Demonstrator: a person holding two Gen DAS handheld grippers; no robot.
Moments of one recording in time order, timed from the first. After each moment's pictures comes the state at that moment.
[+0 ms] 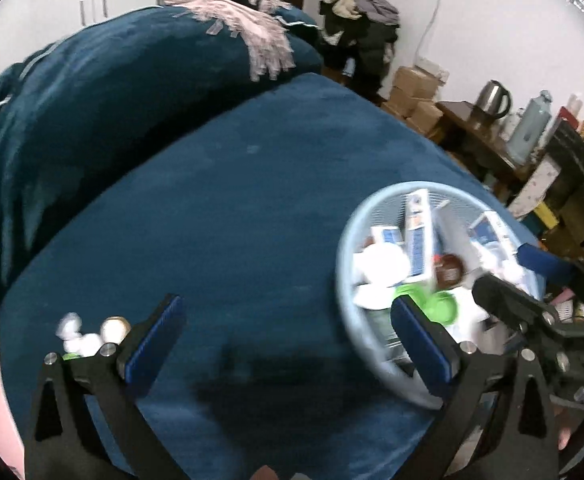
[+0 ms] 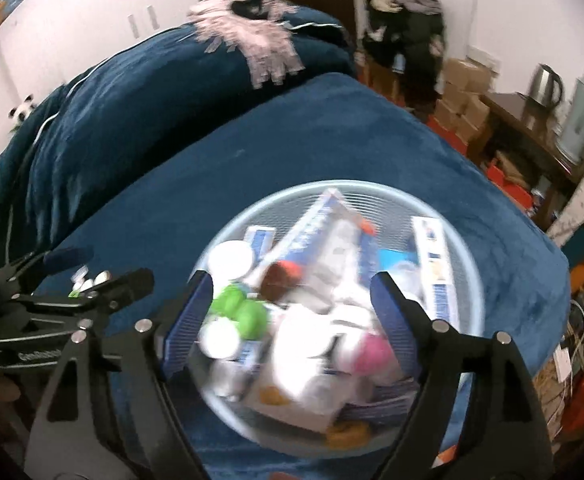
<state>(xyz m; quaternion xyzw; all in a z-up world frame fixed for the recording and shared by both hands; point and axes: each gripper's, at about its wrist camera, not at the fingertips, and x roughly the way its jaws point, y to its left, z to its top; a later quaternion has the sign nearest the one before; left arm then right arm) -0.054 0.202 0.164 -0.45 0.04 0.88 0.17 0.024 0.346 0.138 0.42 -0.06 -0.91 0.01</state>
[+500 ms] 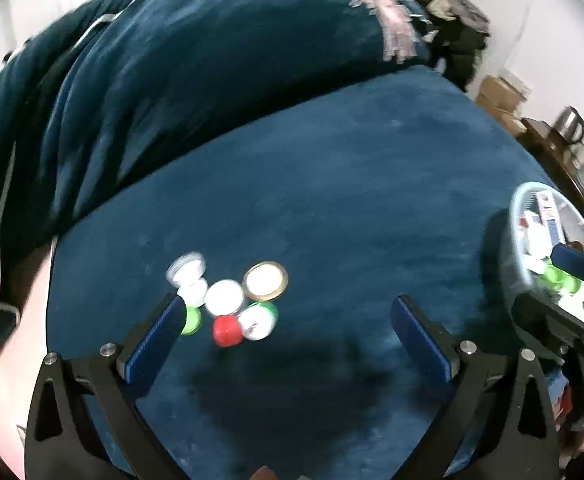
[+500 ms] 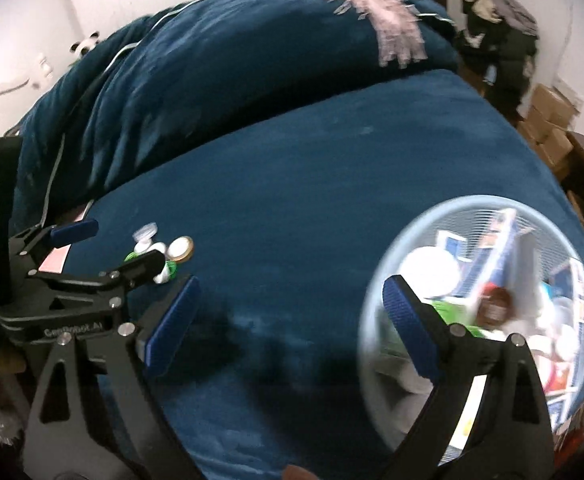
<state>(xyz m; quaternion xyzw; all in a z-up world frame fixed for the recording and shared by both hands) -0.064 0.050 0.118 -0.49 0.01 0.87 0.04 -0.006 0.211 0.113 0.45 -0.01 -0.88 0.12</state>
